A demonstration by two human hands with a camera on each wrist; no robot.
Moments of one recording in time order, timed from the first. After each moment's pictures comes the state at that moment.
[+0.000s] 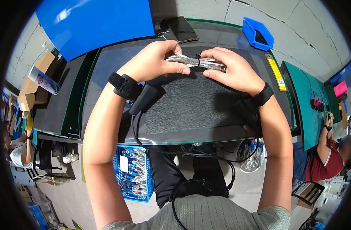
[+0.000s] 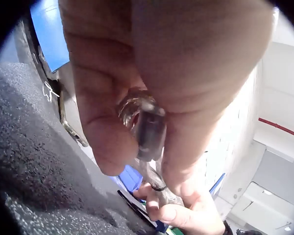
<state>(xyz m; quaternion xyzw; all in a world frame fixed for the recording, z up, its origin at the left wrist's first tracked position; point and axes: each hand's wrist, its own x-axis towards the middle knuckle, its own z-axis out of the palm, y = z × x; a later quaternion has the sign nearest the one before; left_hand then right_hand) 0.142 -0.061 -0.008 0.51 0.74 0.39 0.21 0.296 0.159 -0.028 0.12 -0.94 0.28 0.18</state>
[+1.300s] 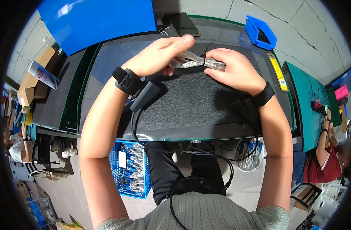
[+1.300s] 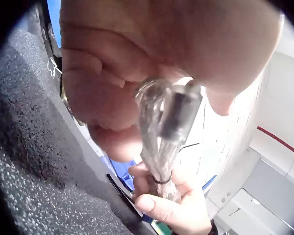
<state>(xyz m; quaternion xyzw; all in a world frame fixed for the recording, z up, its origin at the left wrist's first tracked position) 0.153 -0.056 -0.011 0.46 0.72 0.46 0.25 0.297 0.155 -0.028 0.11 -0.95 0.23 0.17</state>
